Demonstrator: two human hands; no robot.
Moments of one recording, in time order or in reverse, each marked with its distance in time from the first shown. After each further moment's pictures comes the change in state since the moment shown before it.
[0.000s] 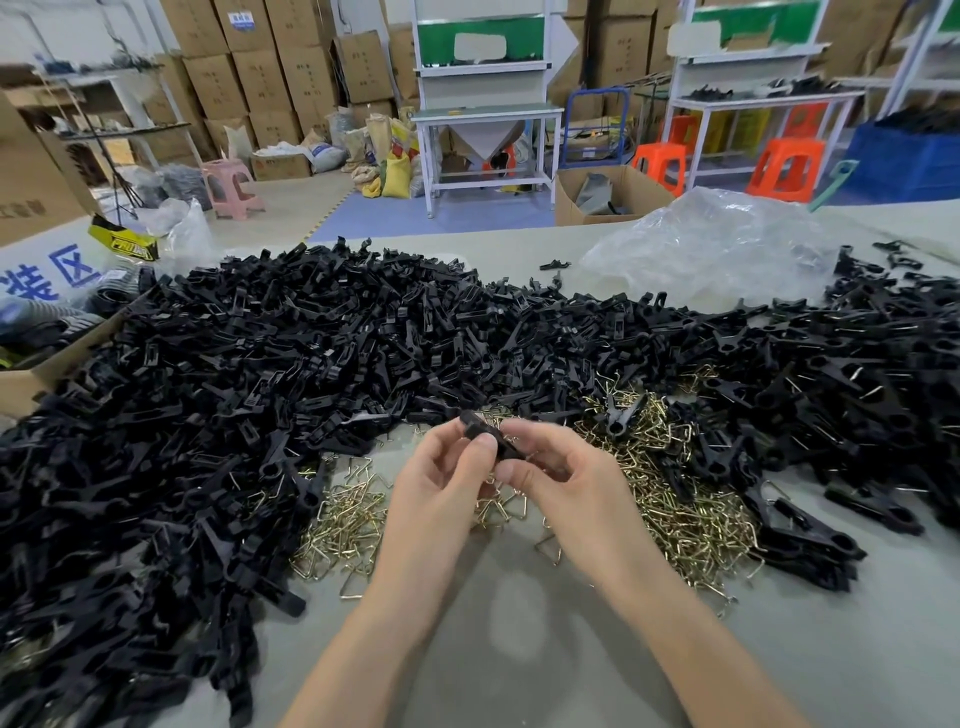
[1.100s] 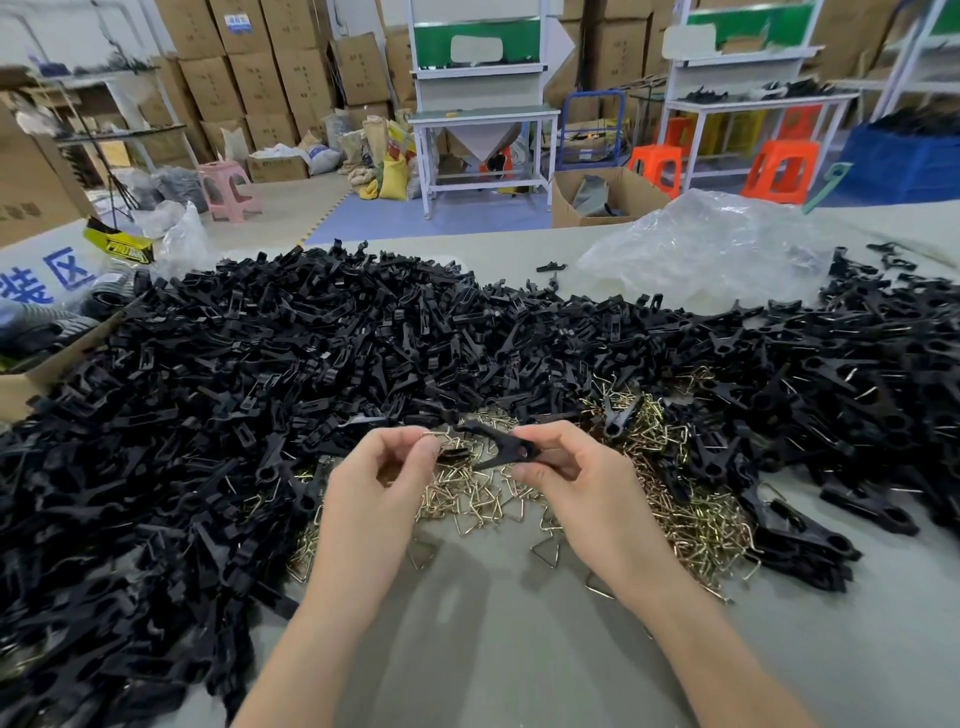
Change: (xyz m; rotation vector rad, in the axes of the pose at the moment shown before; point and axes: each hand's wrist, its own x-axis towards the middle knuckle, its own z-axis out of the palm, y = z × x) left_hand 0.006 0.015 -0.035 0.405 0.244 0.188; right_hand 0.007 0.015 -0.013 -0.132 0.011 -0.024
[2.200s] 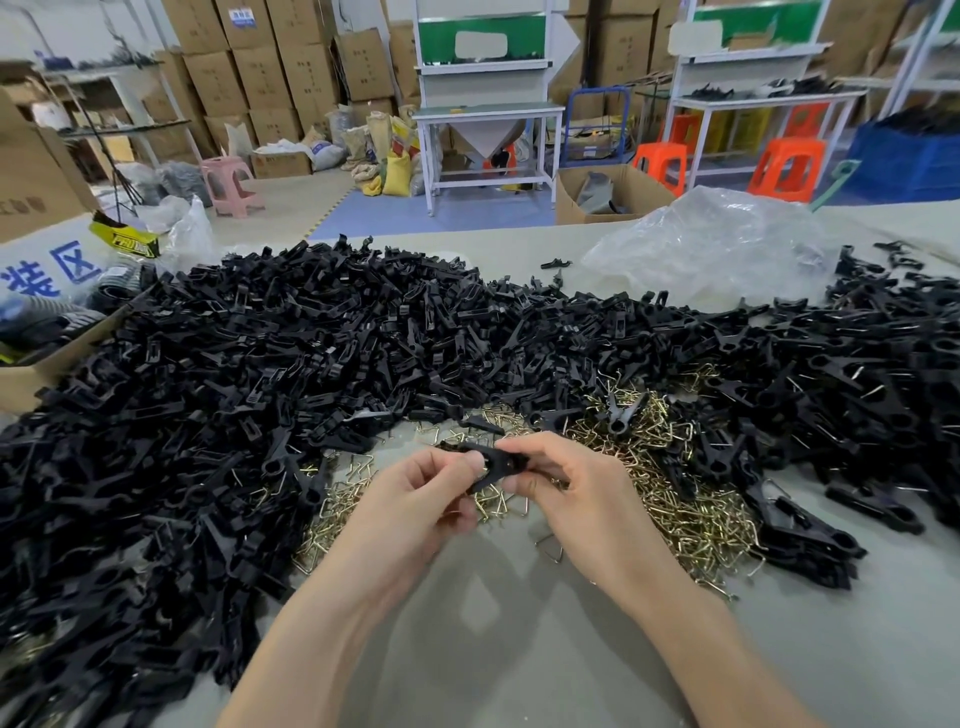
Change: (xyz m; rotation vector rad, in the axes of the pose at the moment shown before) left_hand -0.005 0.002 0.010 -0.406 -0.359 -0.370; right_hand -0.005 -0.005 0.004 -0.127 -0.072 -0.144
